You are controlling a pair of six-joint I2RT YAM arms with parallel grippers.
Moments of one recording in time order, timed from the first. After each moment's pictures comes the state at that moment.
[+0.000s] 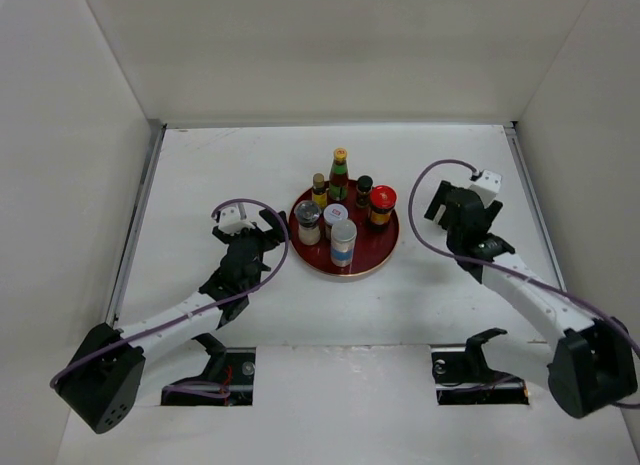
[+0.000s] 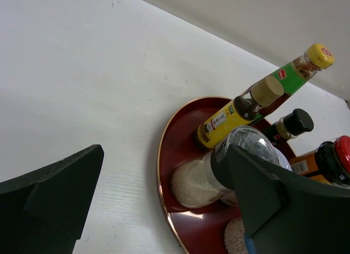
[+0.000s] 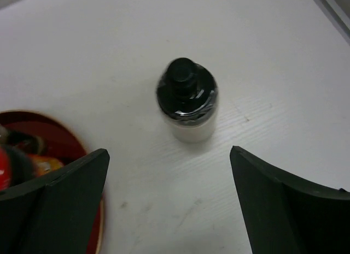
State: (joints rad) left arm -0.64 1.00 0.29 0.60 -0.63 -0.55; right arm 0.38 1.04 0.66 -0.08 0.63 0.46
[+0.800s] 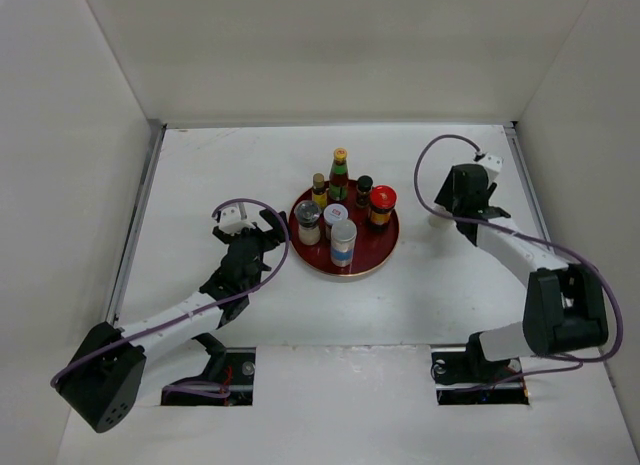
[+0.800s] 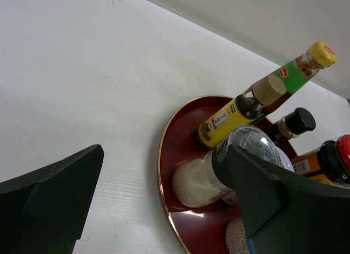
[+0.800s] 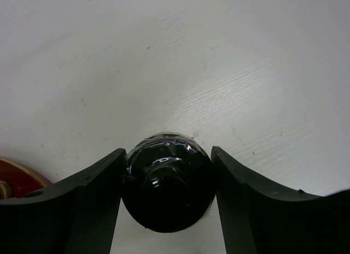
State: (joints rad) left arm -0.64 1.00 0.29 0.60 -0.63 -0.55; right arm 0.13 1.45 0.87 -0.03 0.42 0.44
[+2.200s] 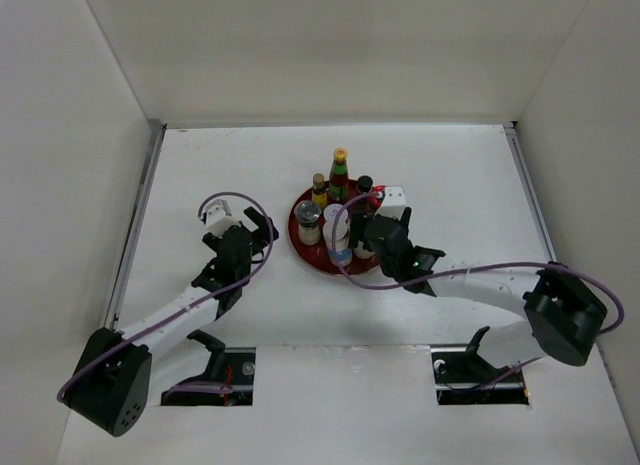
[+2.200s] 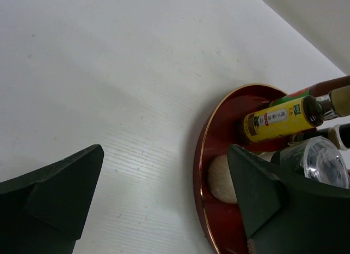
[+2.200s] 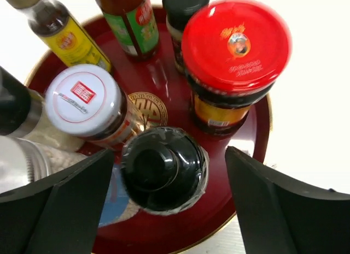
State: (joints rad) left arm -0.47 1.01 0.32 0.33 -0.53 -0.75; right arm 0.88 1.42 0.73 0.19 0.69 0.45
